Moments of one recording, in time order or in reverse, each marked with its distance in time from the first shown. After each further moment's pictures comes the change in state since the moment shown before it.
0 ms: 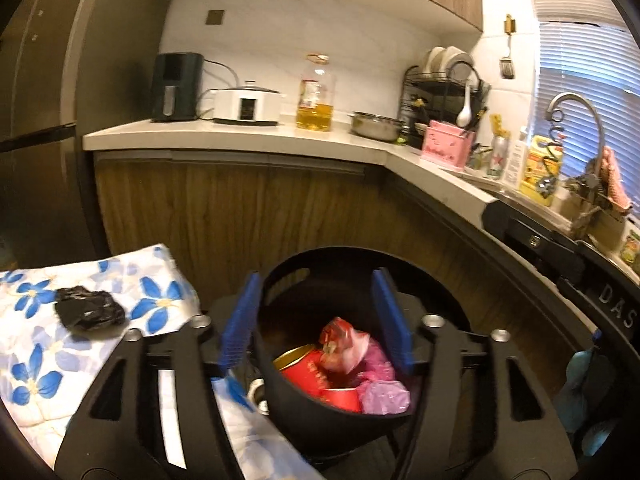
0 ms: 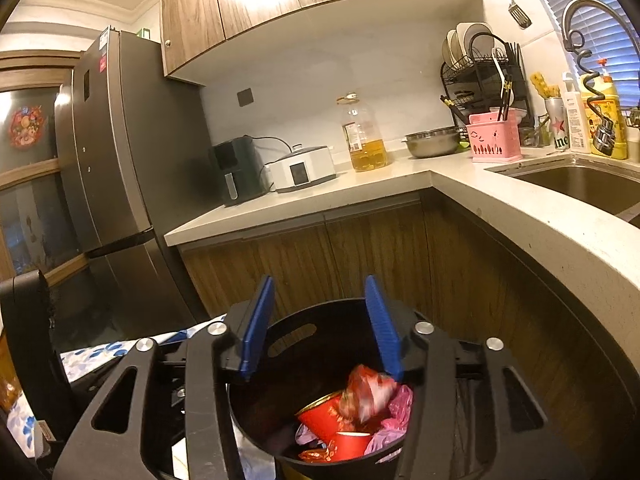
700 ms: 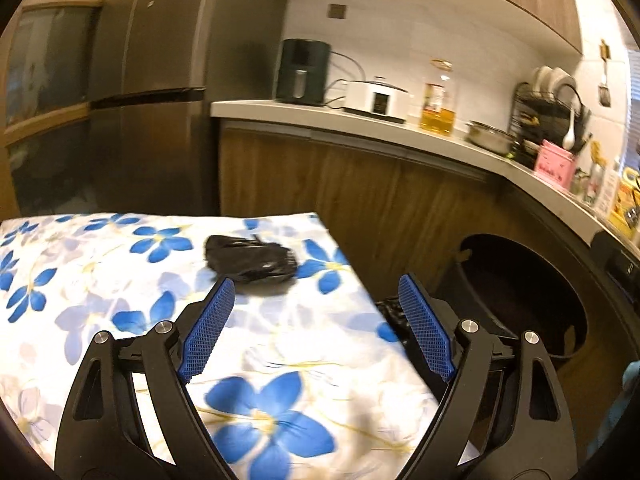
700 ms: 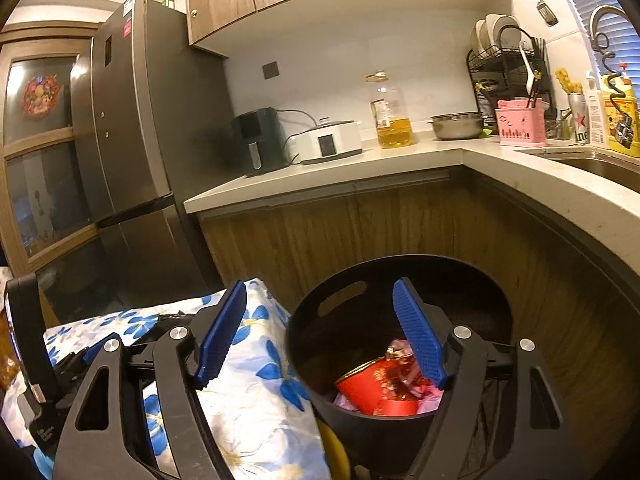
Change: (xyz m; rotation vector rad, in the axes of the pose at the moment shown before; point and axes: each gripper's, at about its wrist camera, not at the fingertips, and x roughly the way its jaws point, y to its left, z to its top) left arm -0.051 0.128 -0.038 -0.161 0.007 0.340; right arm 0.012 0.061 -0.039 -0.057 0.070 0.039
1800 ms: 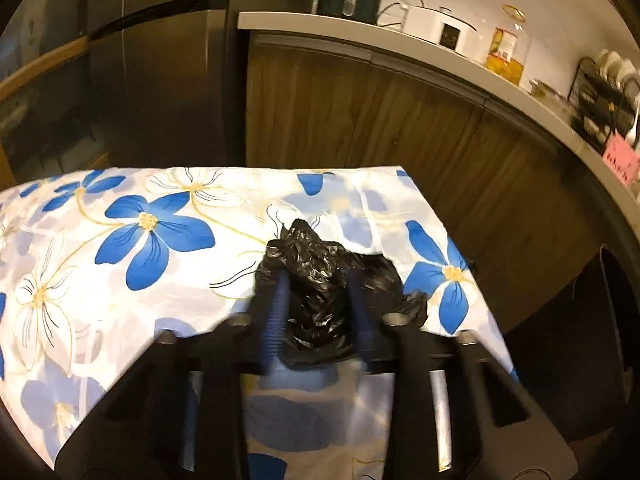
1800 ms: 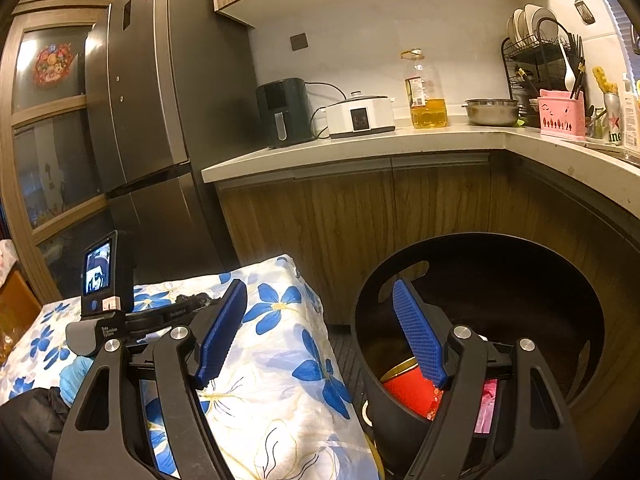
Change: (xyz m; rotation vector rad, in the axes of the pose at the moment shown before) left arm 0.157 0.073 0.021 -0.047 0.286 0.067; right arm 0.057 0.040 -0.022 -0.057 0.069 0.050
